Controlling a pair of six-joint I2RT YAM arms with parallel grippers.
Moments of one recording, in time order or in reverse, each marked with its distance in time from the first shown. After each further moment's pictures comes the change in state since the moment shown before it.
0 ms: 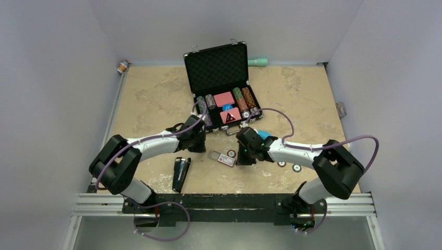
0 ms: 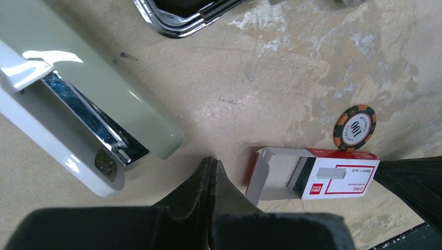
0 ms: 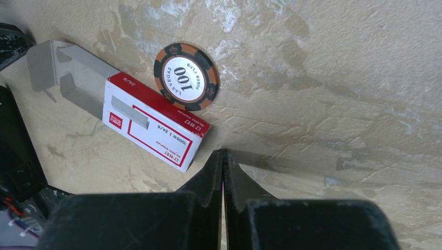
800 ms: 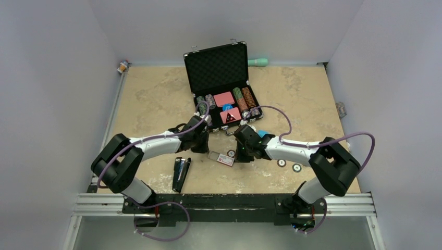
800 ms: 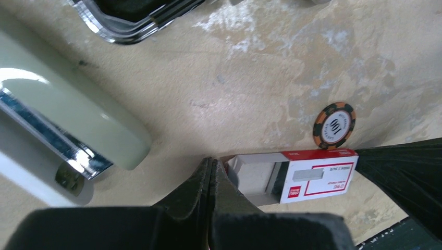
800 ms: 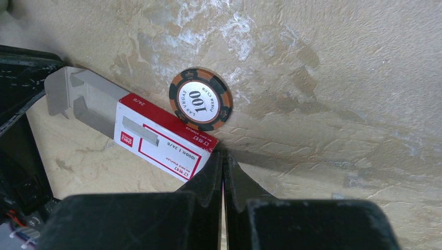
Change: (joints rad) left arm -0.028 0.038 0.014 0.059 0.046 -0.010; right arm 0.000 0.046 0.048 0.008 0.026 -0.013
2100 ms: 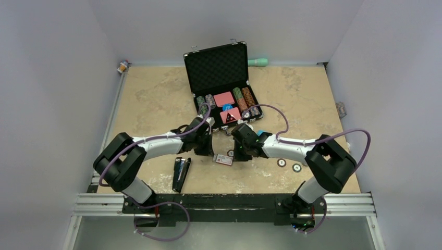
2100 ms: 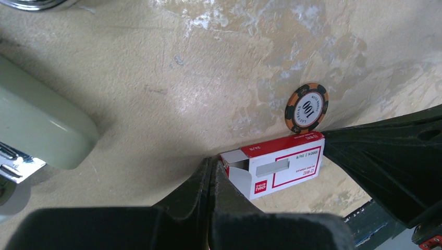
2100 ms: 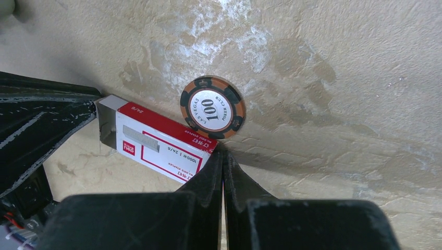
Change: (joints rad) left arm -0.027 0.008 -0.008 0.003 0.077 -0.061; right arm 0.006 0.041 0.040 -0.007 0.000 -0.018
